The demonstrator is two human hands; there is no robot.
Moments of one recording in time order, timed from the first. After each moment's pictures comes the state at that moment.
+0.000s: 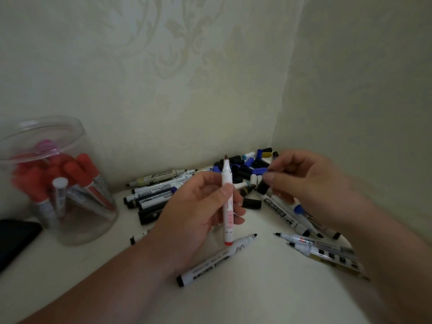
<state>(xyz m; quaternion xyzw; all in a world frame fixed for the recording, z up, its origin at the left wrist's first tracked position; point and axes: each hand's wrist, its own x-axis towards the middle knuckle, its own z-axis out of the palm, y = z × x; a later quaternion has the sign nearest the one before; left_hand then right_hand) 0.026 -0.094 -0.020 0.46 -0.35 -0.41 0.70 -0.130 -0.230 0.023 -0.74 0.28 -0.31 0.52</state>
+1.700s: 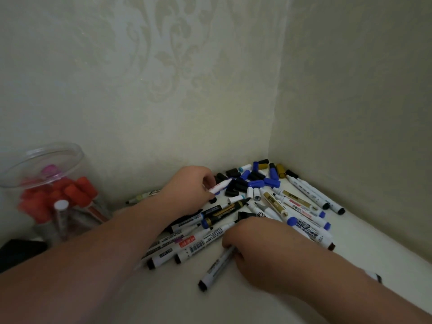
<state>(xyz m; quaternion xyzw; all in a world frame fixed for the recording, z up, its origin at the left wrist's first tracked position) 0.089 -0.165 0.003 0.81 -0.54 -0.05 0.22 -0.107 -0.184 0.006 -0.97 0.21 0.10 0.07</state>
